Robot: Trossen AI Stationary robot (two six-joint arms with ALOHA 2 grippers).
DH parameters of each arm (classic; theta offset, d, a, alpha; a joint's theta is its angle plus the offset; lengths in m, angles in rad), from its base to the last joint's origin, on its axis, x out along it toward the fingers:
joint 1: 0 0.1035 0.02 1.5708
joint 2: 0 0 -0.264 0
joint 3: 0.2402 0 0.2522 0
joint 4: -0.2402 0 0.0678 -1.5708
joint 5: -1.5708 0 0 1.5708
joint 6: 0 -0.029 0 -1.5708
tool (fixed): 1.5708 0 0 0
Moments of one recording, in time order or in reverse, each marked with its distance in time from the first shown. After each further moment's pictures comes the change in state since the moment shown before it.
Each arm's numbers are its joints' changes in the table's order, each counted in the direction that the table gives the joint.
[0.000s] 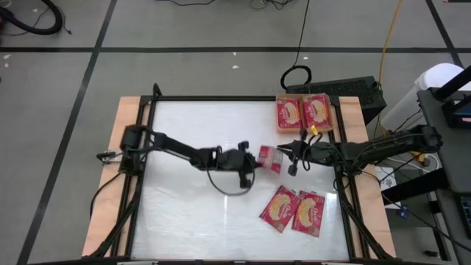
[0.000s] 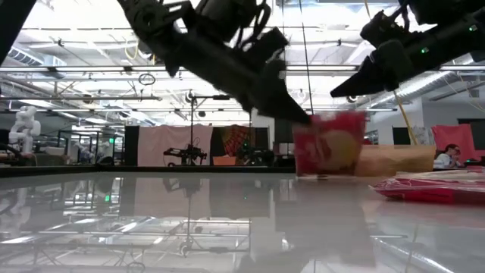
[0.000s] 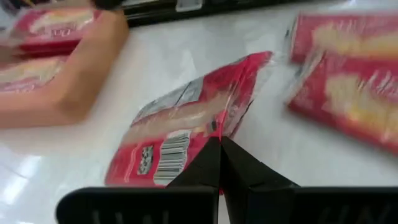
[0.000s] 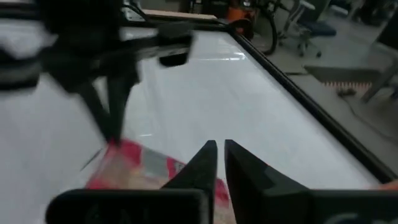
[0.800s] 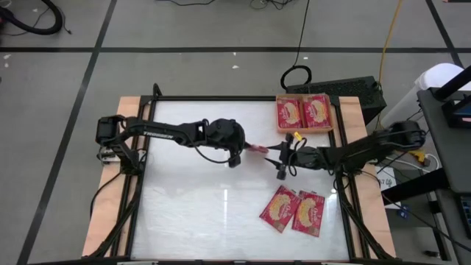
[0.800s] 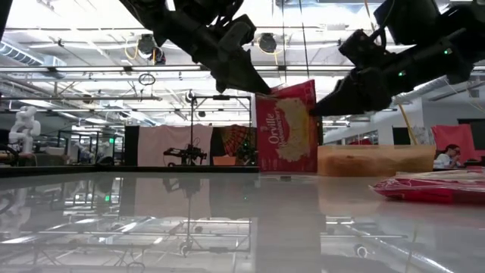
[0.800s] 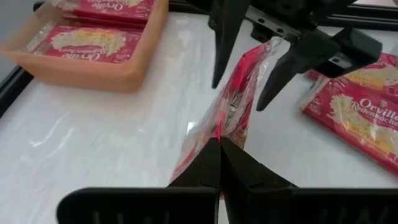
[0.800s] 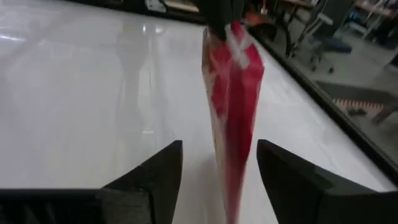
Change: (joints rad) left arm 0.185 0.280 0.000 -0.371 -0.202 0.106; right arm -0.001 -0.381 0.001 0.394 0.051 0.112
